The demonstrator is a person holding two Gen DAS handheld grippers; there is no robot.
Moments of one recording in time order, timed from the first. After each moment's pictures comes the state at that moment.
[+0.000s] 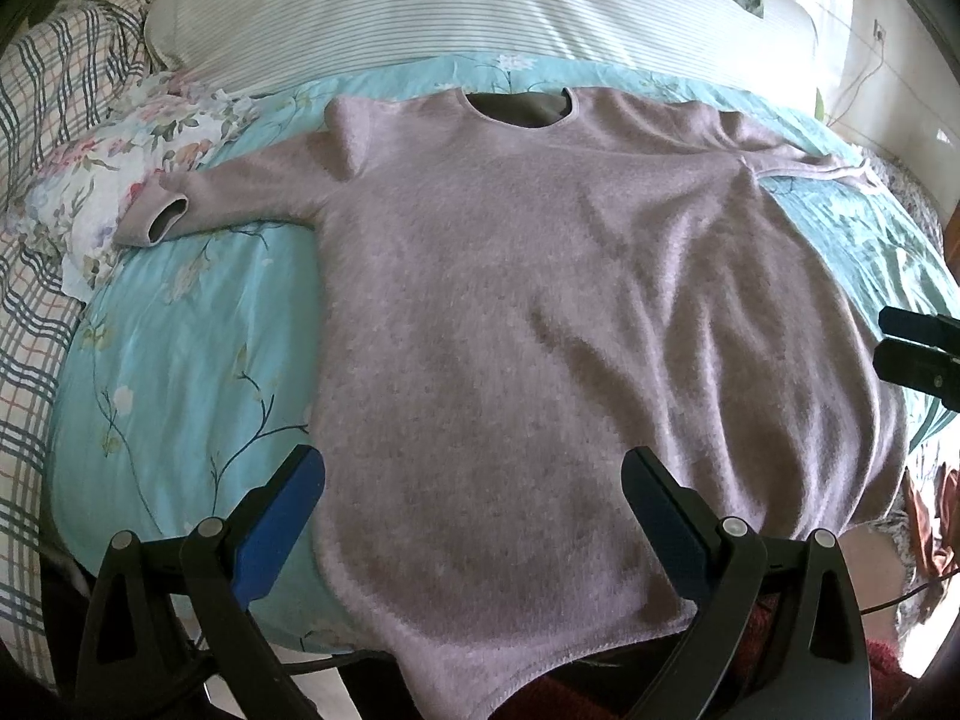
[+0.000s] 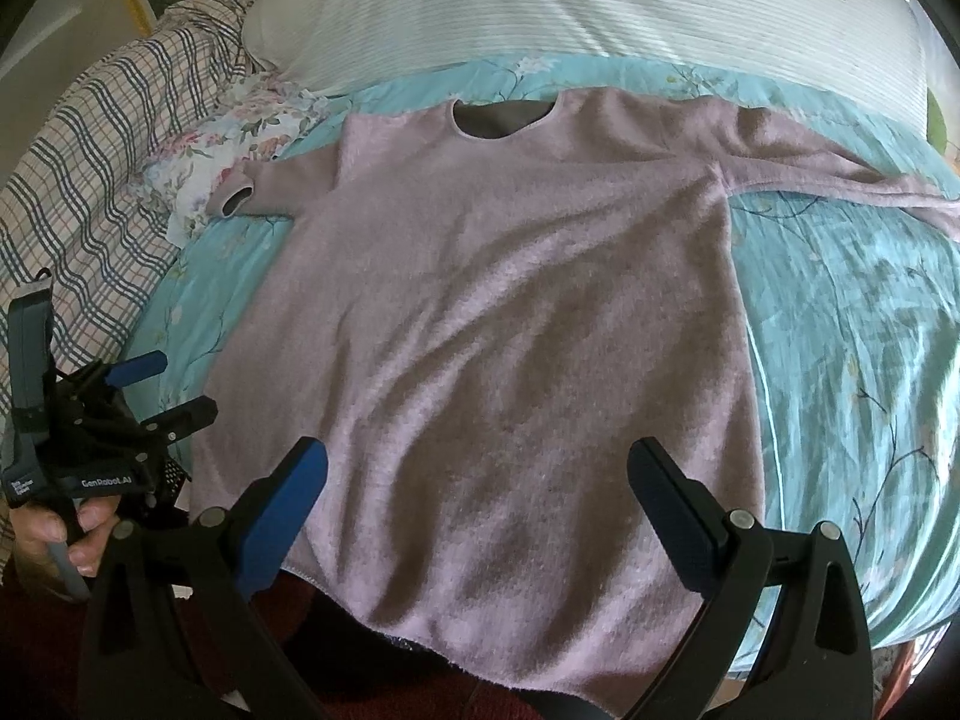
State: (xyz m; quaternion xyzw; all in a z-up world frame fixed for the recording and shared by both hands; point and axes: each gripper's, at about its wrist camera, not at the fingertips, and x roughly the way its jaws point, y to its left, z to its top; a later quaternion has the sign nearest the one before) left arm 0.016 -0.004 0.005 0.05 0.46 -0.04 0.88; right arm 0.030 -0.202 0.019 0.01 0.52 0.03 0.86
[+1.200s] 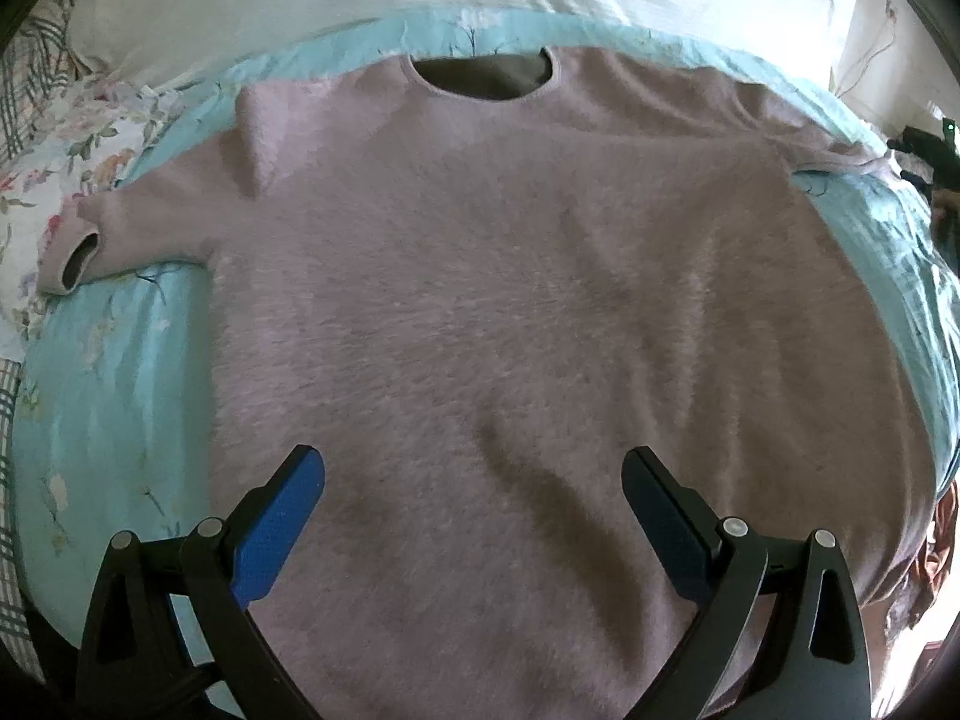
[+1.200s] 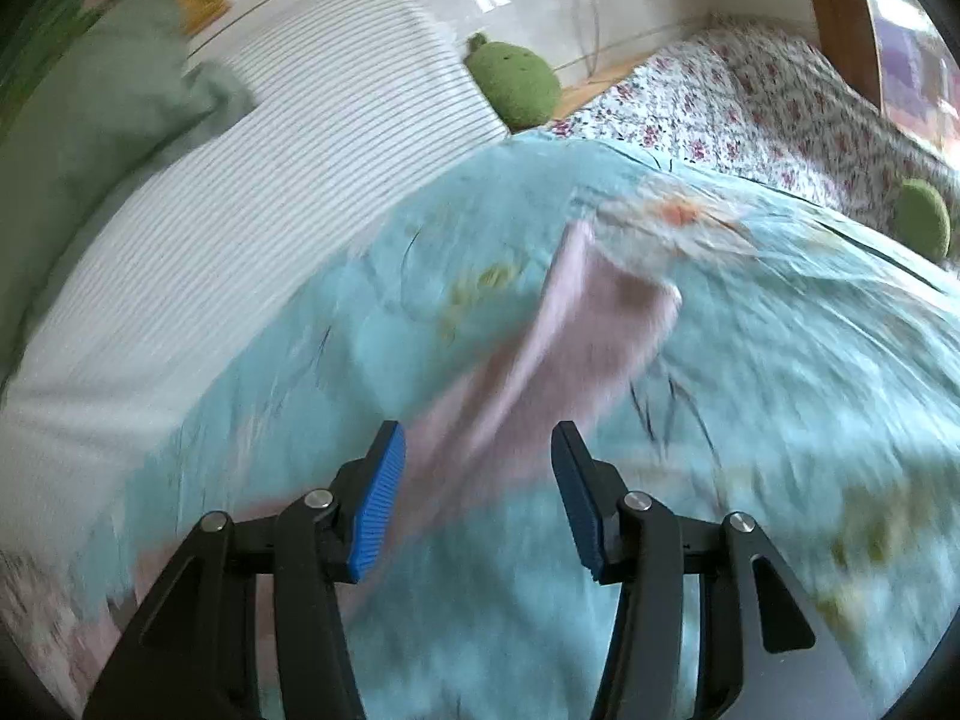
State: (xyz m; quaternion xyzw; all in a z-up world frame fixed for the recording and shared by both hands) left arm 0.125 -0.046 -0.029 0.07 0.51 -0.05 0.85; right arm 0.160 -0.662 0.094 0.27 0.28 -0.34 0.86
